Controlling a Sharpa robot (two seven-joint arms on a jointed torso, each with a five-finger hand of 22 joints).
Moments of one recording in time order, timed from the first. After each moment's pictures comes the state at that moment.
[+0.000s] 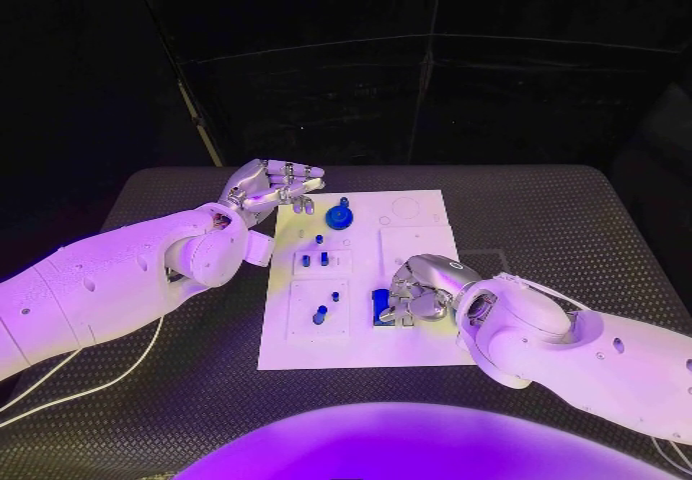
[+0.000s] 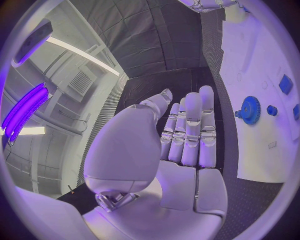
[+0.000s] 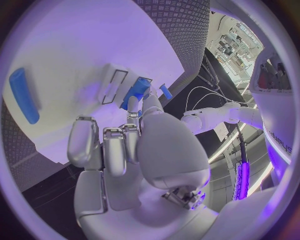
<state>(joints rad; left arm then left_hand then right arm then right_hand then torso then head) 0.96 -0.85 0.15 1.44 -0.21 -0.20 0.36 1.41 -0.15 0.37 0.11 0.05 1.04 0.19 0.09 0.07 1.11 0.12 0.18 0.09 1.15 0.04 1.03 0.42 0.18 1.13 0.13 0.46 1.00 0.83 -0.84 0.08 1.82 -1.60 -0.29 -0.44 1.44 0.00 -0.15 0.09 0.06 1.07 0.04 0.42 0.45 1.46 -0.03 1.42 1.35 1.47 -0.09 1.53 1.31 0.09 1.38 0.03 1.40 1.19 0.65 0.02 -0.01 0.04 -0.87</state>
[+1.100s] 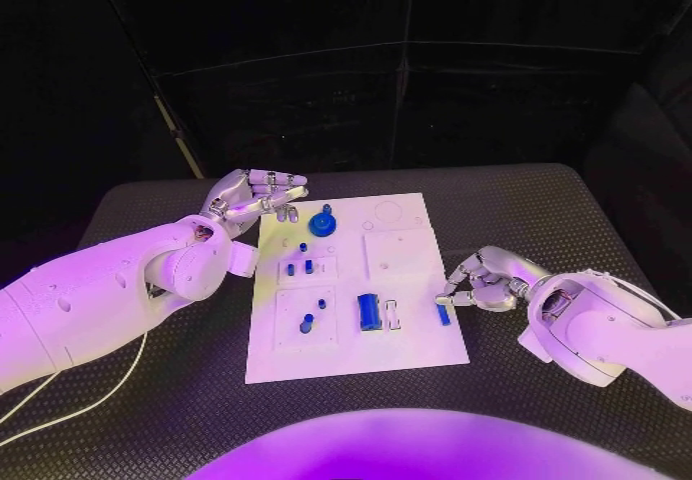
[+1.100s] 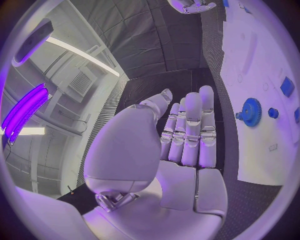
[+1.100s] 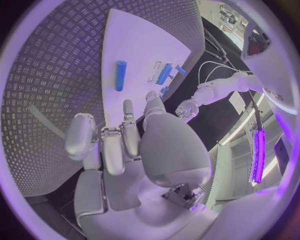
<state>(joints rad) 0.96 -0.85 0.15 1.44 -0.21 -0.20 0.36 1.41 -0.15 0.37 0.11 0.05 1.04 0.19 0.09 0.07 1.11 0.12 0.18 0.09 1.15 0.04 1.03 0.42 0.18 1.13 0.13 0.46 1.00 0.82 -1.15 0.12 1.89 -1.31 -0.37 -0.35 1.32 0.00 -0.21 0.18 0.29 1.04 0.09 0.24 0.35 1.41 0.02 1.34 1.31 1.47 -0.05 1.50 1.31 0.09 1.35 0.06 1.36 1.13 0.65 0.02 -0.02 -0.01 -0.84</state>
